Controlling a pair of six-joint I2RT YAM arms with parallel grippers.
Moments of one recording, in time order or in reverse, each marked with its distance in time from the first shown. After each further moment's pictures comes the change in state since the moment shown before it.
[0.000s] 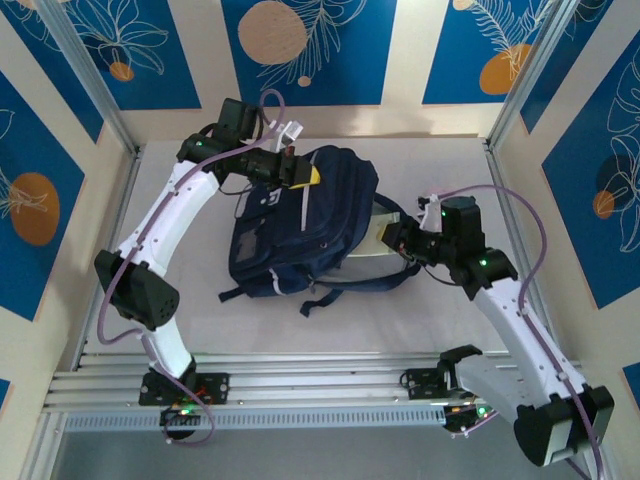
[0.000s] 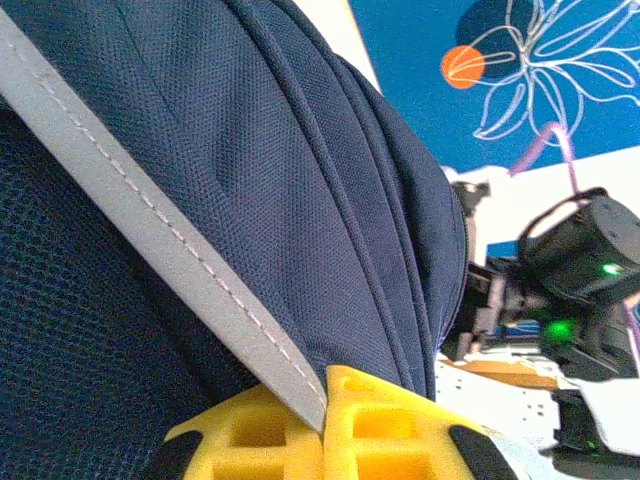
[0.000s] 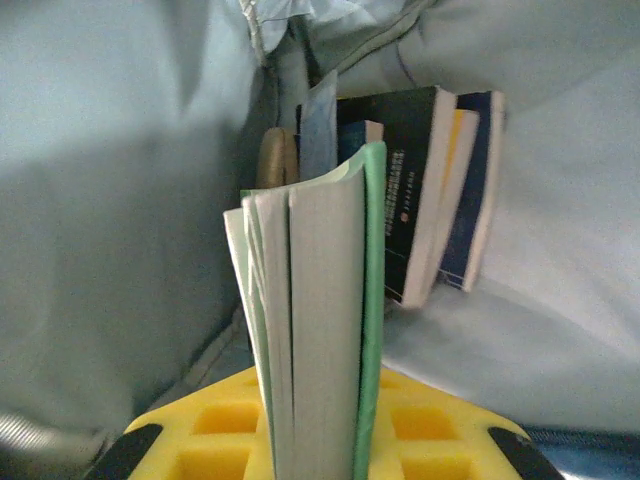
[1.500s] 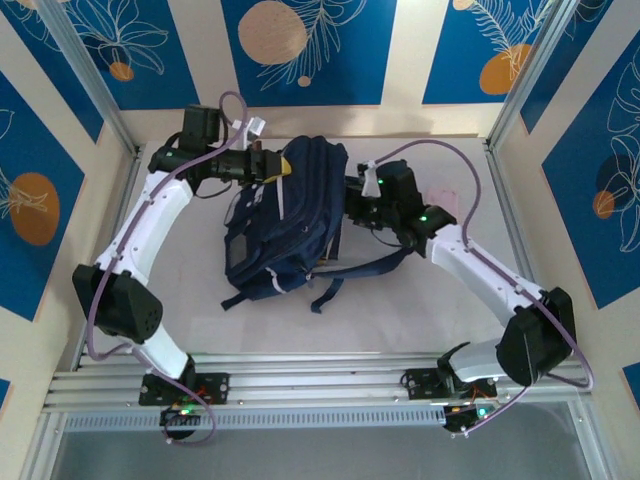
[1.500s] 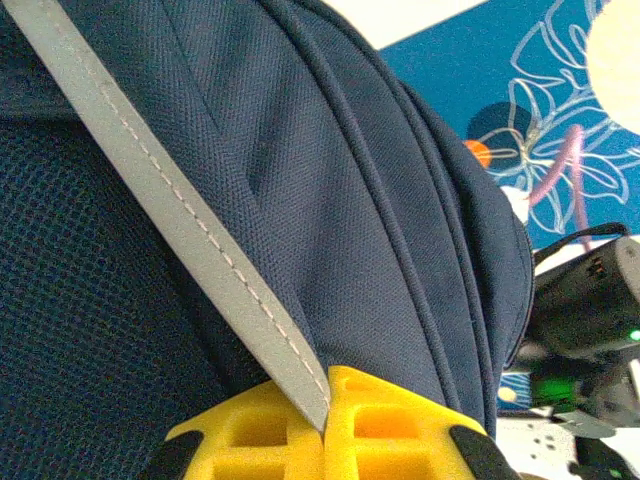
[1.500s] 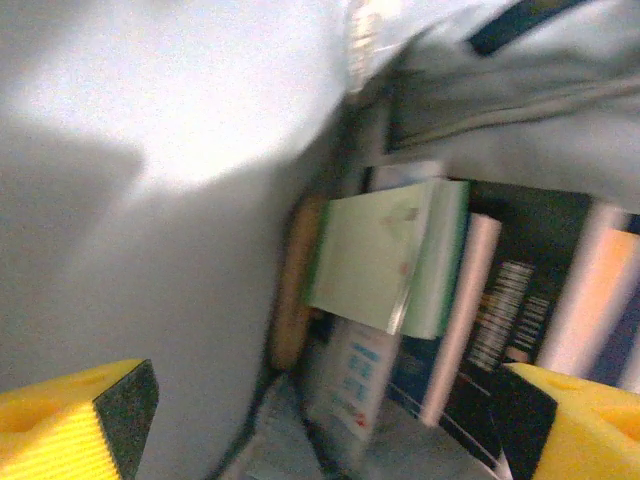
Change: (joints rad) left arm 0.159 -0.130 -0.227 0.169 -0.039 -0.083; right arm 0.233 0.410 0.275 0.183 0.198 -0.098
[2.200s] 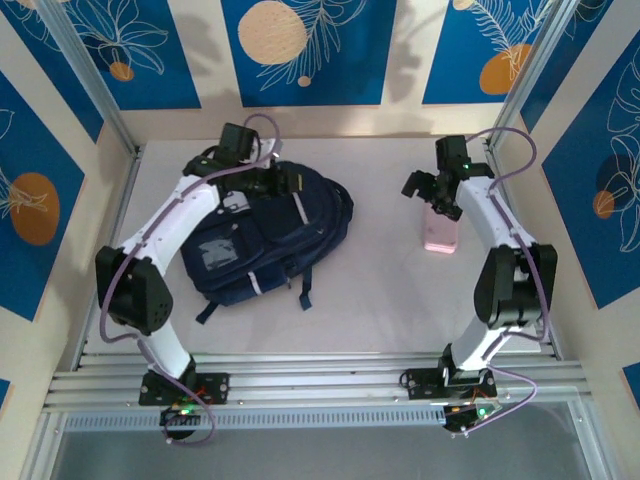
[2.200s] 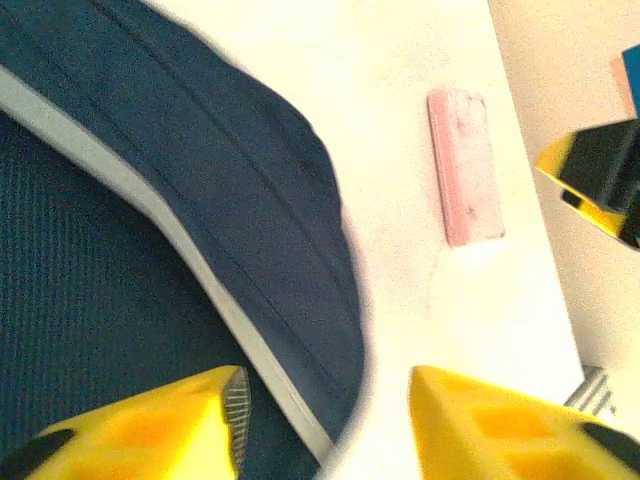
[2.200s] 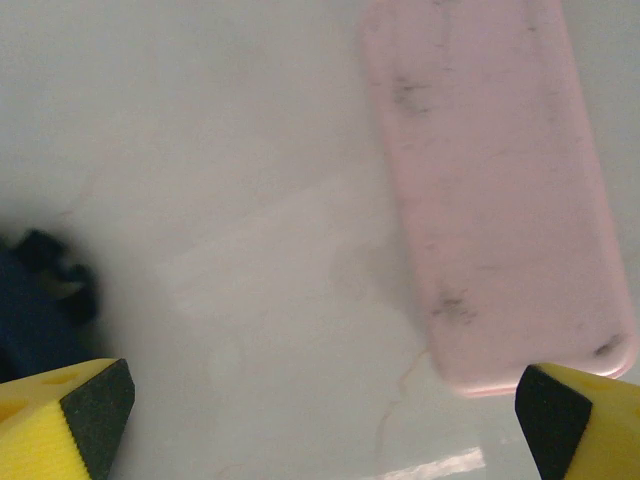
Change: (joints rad) left arm -0.131 0.087 -0.086 0.040 -0.441 0.109; right arm -0.470 0.342 0.299 -0.502 0.352 -0.197
